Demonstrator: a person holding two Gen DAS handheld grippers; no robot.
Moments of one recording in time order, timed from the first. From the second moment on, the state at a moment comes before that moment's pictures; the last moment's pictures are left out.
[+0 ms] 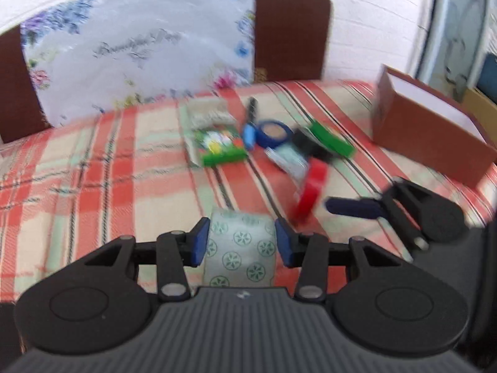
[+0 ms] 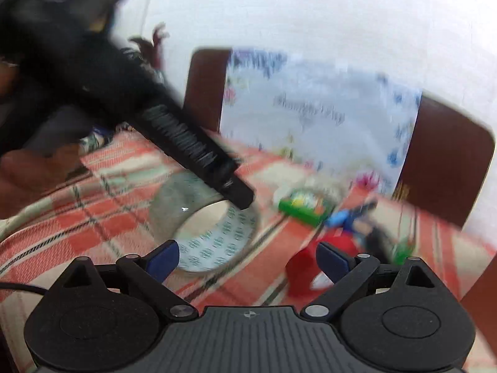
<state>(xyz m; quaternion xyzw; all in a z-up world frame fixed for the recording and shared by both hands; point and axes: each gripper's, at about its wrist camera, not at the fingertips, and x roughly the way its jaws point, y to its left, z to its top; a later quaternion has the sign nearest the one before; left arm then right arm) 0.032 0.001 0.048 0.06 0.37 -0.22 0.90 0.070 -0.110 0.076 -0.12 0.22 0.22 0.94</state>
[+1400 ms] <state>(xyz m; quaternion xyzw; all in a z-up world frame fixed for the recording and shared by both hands) 0.044 -0.169 0.127 0.10 0.29 -0.31 0.90 0.051 -0.233 0.130 -0.10 0.18 0.13 0.97</state>
